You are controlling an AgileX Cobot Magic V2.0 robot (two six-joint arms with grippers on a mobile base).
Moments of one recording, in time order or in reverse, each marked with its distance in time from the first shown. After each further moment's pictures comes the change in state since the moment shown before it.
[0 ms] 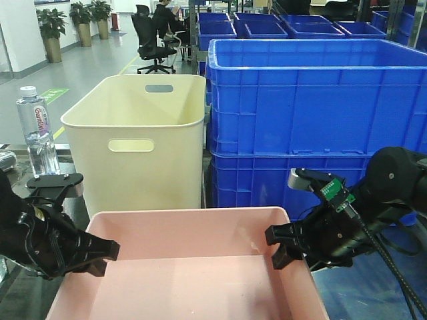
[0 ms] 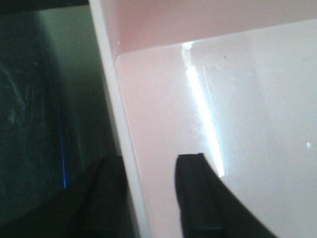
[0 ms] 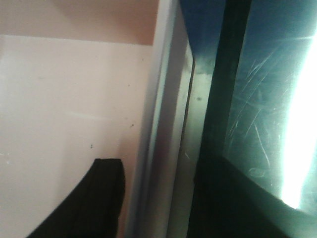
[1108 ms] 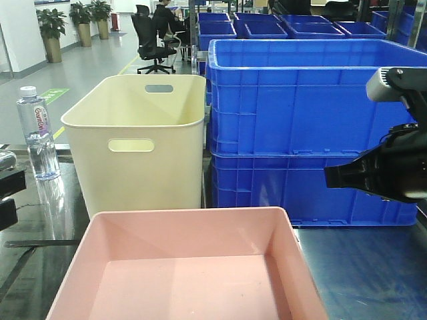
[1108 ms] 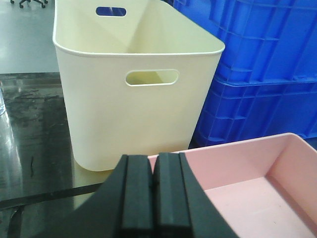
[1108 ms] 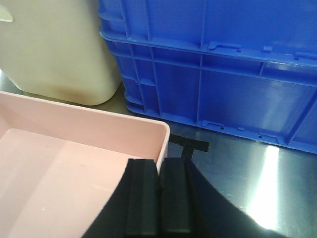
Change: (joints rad) left arm 0.000 -0.623 0.316 0.011 -0.509 0.068; right arm 0.000 -0.444 0.075 -0.138 -0.199 -0.067
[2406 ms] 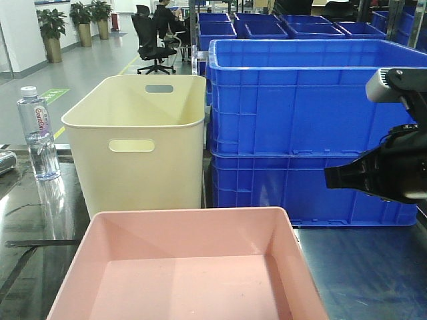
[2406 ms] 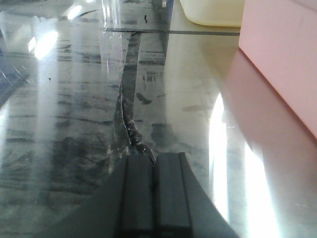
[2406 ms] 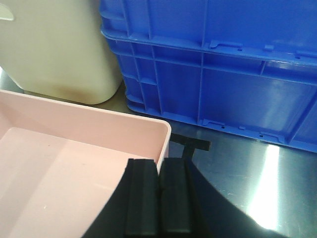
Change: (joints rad) left arm 0.291 -0.922 0.966 0.107 0.002 -0.035; right arm 0.000 -0.001 0.000 0.000 0.005 0.000
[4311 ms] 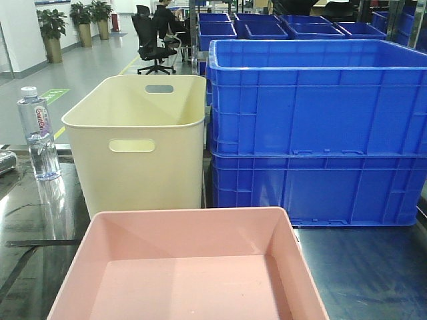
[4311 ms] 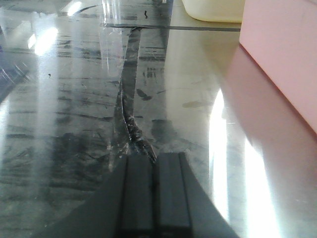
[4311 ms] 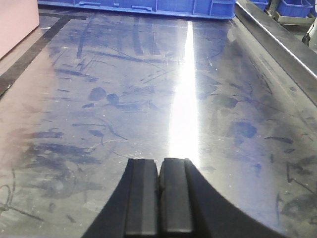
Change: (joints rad) left arm 0.000 0.000 0.000 0.000 0.006 0.000; right arm -0.236 -1.258 1.356 -0.222 -0.370 0.053
